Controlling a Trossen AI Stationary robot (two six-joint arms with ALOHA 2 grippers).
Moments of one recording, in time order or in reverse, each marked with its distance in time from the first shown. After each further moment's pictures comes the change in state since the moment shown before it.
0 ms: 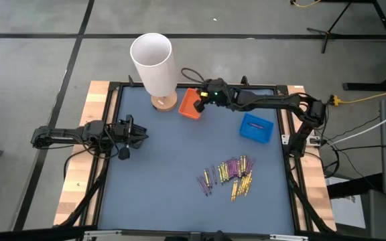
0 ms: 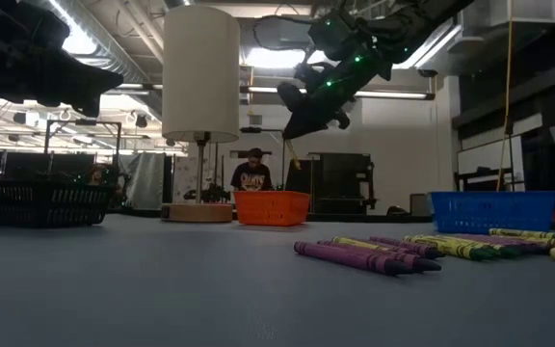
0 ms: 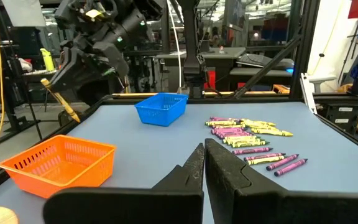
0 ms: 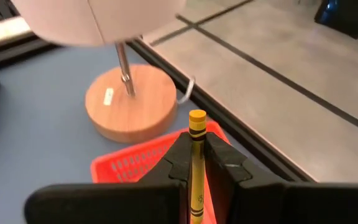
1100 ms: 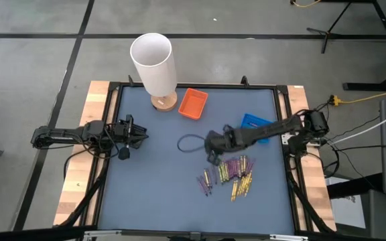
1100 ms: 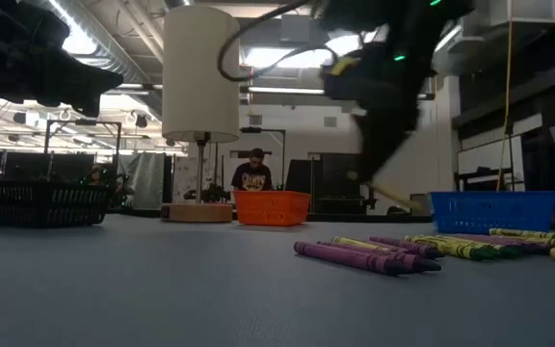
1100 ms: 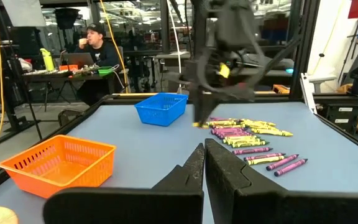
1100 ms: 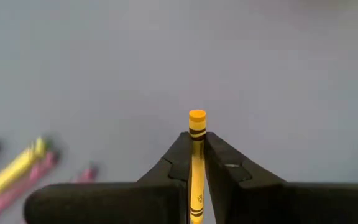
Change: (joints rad) left arm 0.000 0.000 0.000 0.000 0.000 -0.001; right arm 0.473 0.002 0.000 -0.728 0.000 0.373
